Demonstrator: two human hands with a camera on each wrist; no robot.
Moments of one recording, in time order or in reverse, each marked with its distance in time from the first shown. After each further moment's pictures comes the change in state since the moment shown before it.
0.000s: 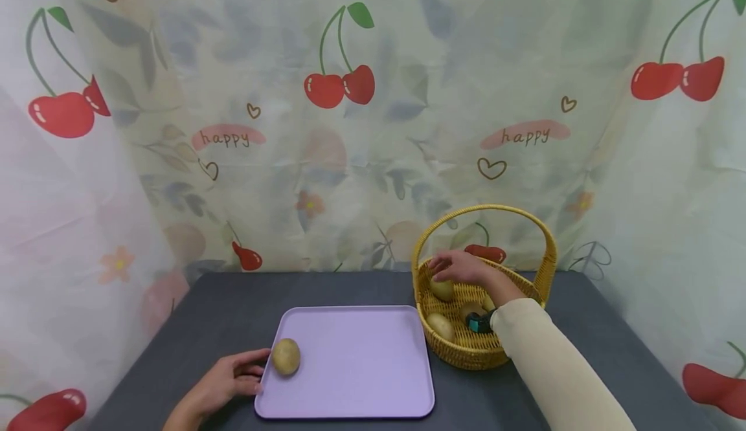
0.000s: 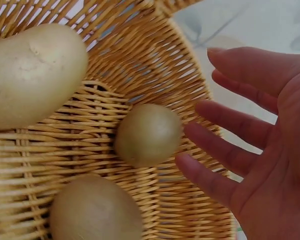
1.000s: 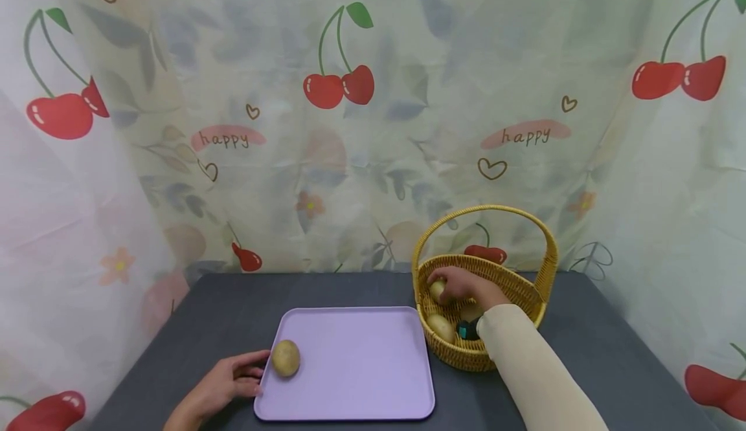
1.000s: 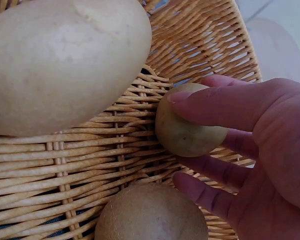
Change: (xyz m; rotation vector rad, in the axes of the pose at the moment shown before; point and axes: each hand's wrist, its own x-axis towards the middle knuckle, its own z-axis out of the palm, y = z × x) left_hand -0.002 0.004 0.001 0.033 0.040 -0.091; right_hand 0.009 0.017 0.026 -0.191 -0.063 0.097
